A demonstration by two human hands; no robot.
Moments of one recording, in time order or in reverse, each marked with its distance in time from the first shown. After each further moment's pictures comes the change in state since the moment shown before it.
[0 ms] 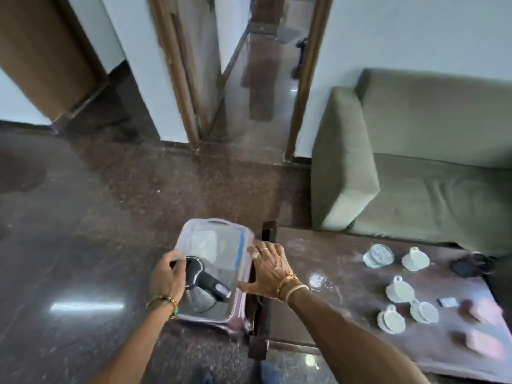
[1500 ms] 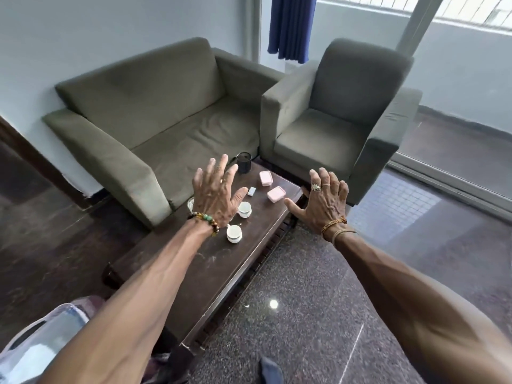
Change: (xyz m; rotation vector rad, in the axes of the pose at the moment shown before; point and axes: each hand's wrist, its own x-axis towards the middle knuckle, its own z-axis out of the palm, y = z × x) left_hand -0.338 0.296 0.248 0.404 -0.467 1.666; right_hand -0.499 0.148 -0.089 -0.241 0.564 1.461
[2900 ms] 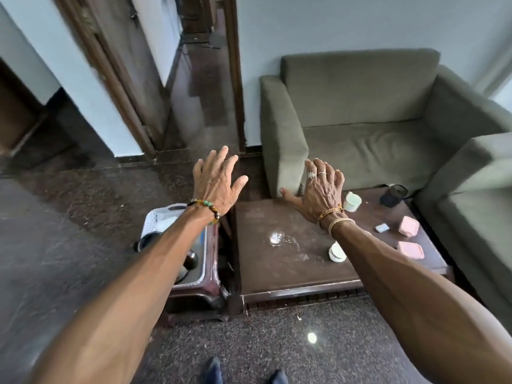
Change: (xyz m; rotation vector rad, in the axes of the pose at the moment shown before) left_hand -0.177 -0.176 -0.110 0.278 0.051 -0.760; right_hand 0.003 -0.298 0.013 0.310 -0.112 -0.784
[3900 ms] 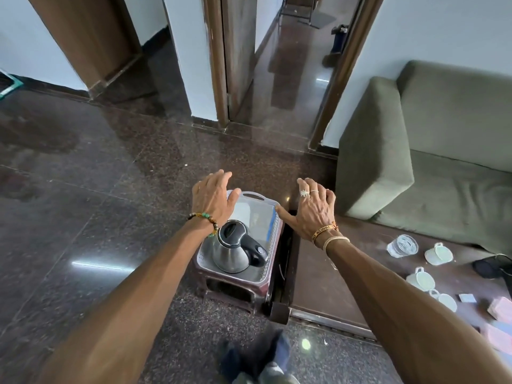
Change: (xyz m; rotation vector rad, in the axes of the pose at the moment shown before) left_hand -0.074 -0.267 0.013 -0.105 -0.073 -0.463; right_hand 0.035 -0.265 0.103 0.047 -0.214 -0.367
